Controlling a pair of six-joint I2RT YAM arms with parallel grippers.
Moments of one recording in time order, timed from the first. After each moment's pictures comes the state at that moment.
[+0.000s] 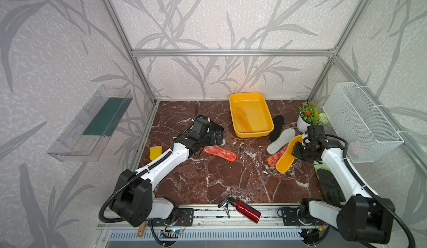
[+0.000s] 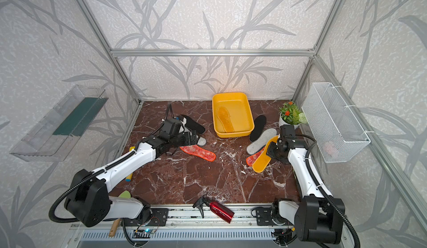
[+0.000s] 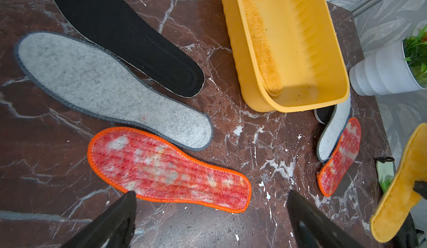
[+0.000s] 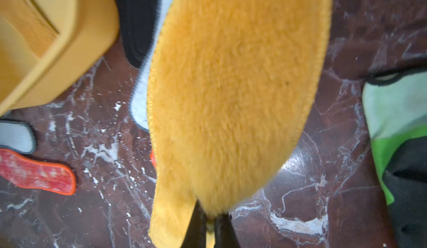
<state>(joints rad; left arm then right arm) -0.46 1.37 0.95 -0.35 0.06 -0.54 -0.08 1.19 0.92 -0.89 -0.17 0.38</state>
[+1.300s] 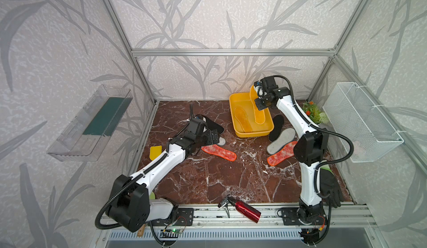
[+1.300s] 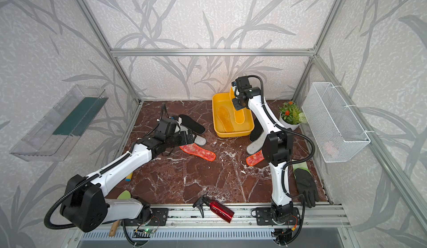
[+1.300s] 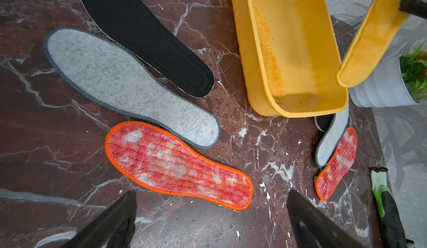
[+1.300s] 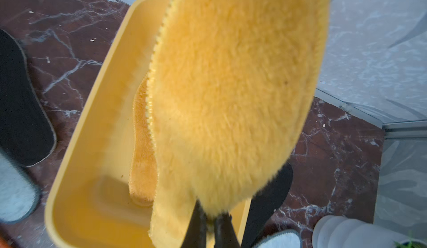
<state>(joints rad) -0.43 1.32 0.94 -0.39 0.07 -0.56 0.31 2.21 2.26 -0.98 0.12 -0.15</state>
